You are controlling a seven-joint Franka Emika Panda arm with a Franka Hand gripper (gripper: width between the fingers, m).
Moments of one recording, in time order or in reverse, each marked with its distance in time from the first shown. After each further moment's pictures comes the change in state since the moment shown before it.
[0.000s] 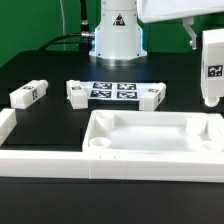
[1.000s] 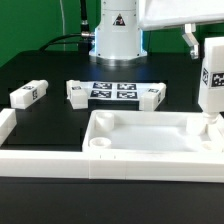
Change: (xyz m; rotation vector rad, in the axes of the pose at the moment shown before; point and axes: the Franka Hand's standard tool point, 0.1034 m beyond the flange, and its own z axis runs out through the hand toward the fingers) arm 0.025 0.001 0.008 -0.030 0.230 -0.220
